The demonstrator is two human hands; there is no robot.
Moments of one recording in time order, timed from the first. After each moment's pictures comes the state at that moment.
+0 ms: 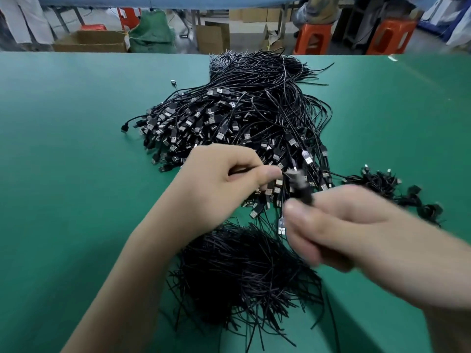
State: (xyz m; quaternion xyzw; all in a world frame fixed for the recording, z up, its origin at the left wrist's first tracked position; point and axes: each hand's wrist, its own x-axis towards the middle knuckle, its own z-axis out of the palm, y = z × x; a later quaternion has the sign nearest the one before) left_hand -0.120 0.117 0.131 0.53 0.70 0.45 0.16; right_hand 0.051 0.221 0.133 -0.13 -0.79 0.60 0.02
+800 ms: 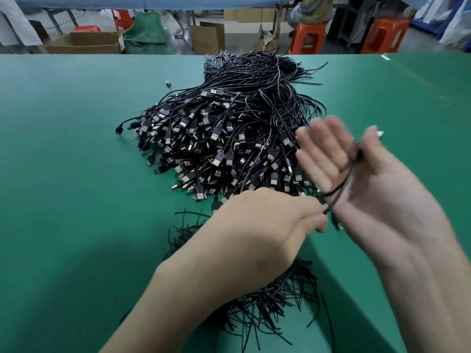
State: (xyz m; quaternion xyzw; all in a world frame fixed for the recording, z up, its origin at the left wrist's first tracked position) left_hand -0.063 0.123 0.130 0.64 0.71 0.24 0.16; right_hand 0.043 0.257 0.126 -0.13 -0.33 0.87 0.33
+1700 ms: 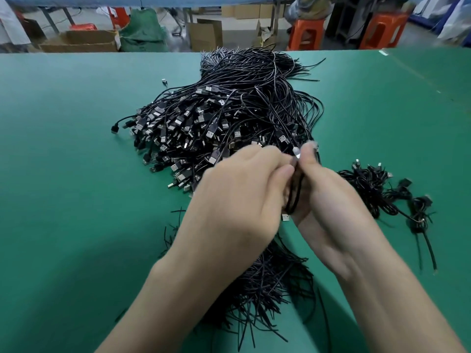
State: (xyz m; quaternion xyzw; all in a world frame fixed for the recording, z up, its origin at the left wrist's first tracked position) left_hand -0.068 0.123 0.130 0.56 0.71 0.43 0.01; right_hand 0.025 0.226 0.109 -0.21 -0.46 0.82 0.26
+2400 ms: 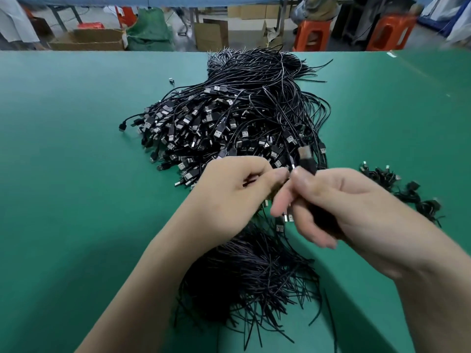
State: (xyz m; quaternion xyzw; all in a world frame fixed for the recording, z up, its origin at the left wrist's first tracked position) left_hand -0.100 0.124 0.121 0.51 0.70 0.45 0.20; right_hand 0.055 0.241 0.128 -0.11 -0.71 0.69 0.09
